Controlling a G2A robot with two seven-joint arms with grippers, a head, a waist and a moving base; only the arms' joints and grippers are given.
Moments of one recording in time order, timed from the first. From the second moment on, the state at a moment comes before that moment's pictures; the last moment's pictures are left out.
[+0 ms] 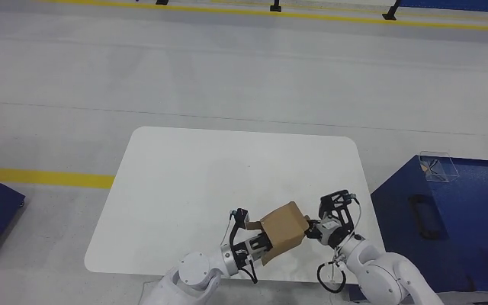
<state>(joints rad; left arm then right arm) 1.21 -1.39 -0.88 -1.37 -0.38 -0.25 -0.65 -1.63 -1.00 1.45 -2.07 -0.77 -0.03 0.53</state>
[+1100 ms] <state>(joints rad) 1.20 -1.40 -0.88 -1.34 -0.47 -0.26 -0.71 -1.65 -1.01 1.60 -1.93 -0.40 -0.14 0.74</state>
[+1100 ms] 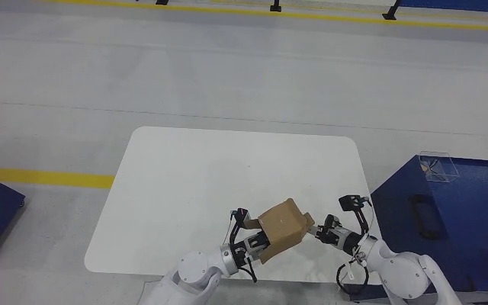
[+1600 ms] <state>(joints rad) 1.19 -1.40 -0.88 -1.33 -0.45 -0.26 -0.72 -1.63 -1.00 1.63 -1.94 -0.30 -0.18 0.78</state>
